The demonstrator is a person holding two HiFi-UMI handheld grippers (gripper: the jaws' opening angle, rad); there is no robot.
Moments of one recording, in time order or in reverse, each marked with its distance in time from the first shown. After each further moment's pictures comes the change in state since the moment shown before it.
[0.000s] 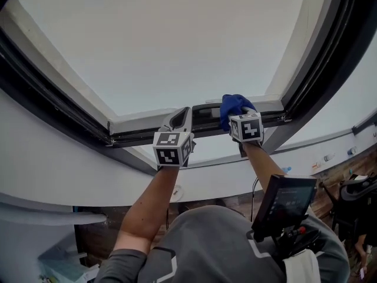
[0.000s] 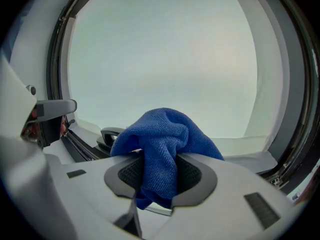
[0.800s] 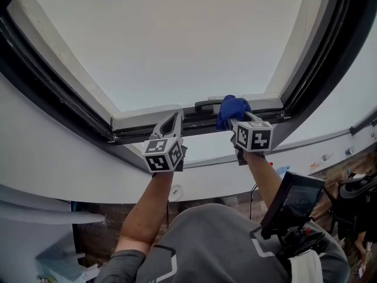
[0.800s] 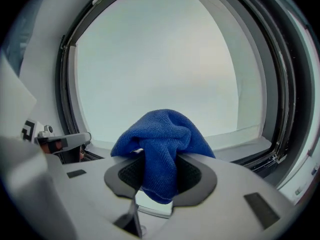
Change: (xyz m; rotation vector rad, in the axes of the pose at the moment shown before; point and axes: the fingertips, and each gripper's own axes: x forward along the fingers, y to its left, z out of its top) left arm -0.051 0.029 -0.014 -0.120 -0.046 0.052; right arm -0.060 0.034 0.012 0.160 -0.134 0.071
